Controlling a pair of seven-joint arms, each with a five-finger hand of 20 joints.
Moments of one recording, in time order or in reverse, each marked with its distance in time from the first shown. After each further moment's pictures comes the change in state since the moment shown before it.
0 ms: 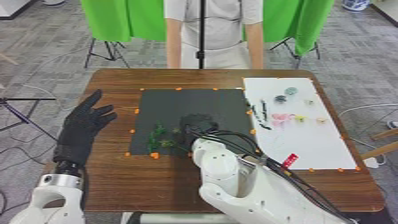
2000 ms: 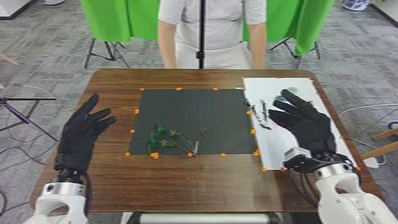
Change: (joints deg) left arm 1.3 -2.6 1.4 1.3 0.2 -0.6 5.3; right arm -50.8 6.3 62.4 -14.8 87.4 22.6 -53.8
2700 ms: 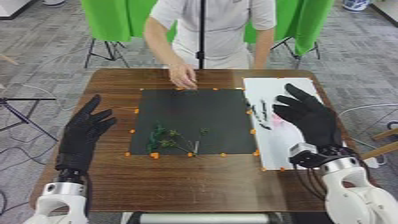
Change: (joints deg) left arm 0.0 -0.4 -0.3 0.0 0.3 -0.6 -1.1; right arm 1.7 1.4 2.5 0.9 -1.2 -2.6 1.0
